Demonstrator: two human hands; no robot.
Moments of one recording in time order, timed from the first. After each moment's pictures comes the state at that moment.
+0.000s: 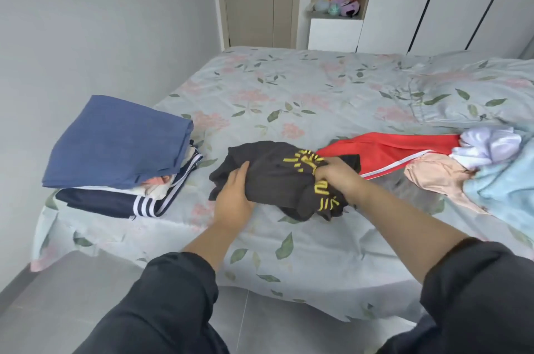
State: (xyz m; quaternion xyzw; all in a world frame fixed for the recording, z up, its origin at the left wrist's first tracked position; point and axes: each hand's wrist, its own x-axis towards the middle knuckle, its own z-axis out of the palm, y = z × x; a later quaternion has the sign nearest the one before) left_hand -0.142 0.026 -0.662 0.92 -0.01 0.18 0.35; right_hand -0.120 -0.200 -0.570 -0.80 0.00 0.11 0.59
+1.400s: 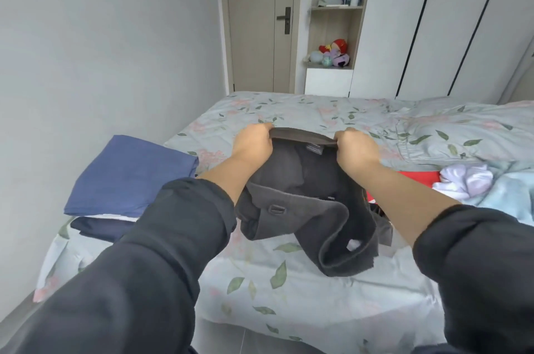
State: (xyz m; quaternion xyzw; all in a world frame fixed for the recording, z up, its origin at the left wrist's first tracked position) left_hand -0.098 -0.017 -0.455 0.96 -0.06 0.22 0.16; right_hand -0.103 -0.235 -0.458 -0.97 -0.04 -0.23 0.05
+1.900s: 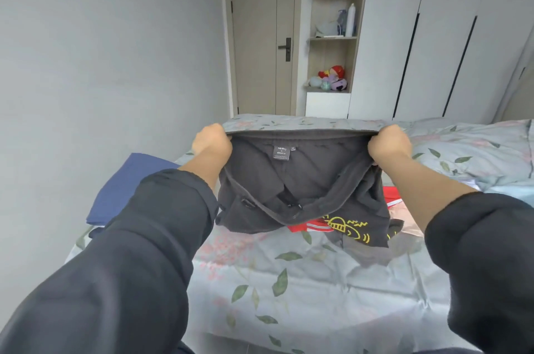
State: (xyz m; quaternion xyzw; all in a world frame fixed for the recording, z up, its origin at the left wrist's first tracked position) left_hand -0.127 0.049 -0.408 0.95 0.17 0.20 0.16; right_hand -0.133 -0.286 -0.401 -0.91 0.17 -0.22 0.32
